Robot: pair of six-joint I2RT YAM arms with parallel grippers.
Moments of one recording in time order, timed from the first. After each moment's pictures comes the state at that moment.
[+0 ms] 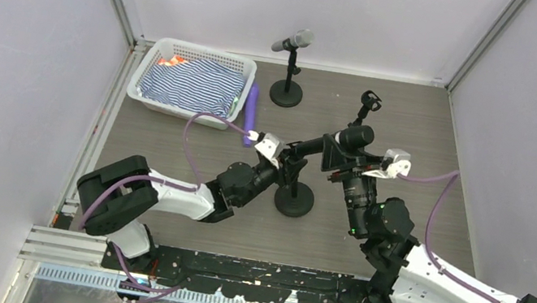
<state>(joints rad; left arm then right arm) -1.03 1.56 0.60 1.08 -0.29 -0.23 1.01 0.75 0.48 0.66 0.68 0.18</state>
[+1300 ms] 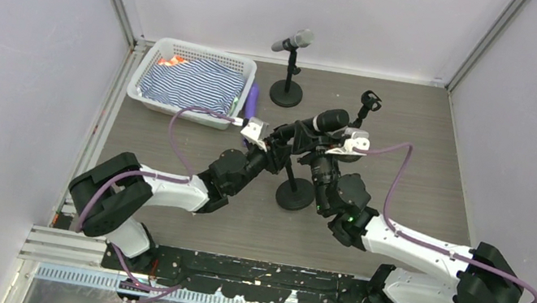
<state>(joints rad) -0.91 1.52 0.59 1.02 -0.27 -0.37 1.01 1.18 0.59 0.87 0.72 0.21</state>
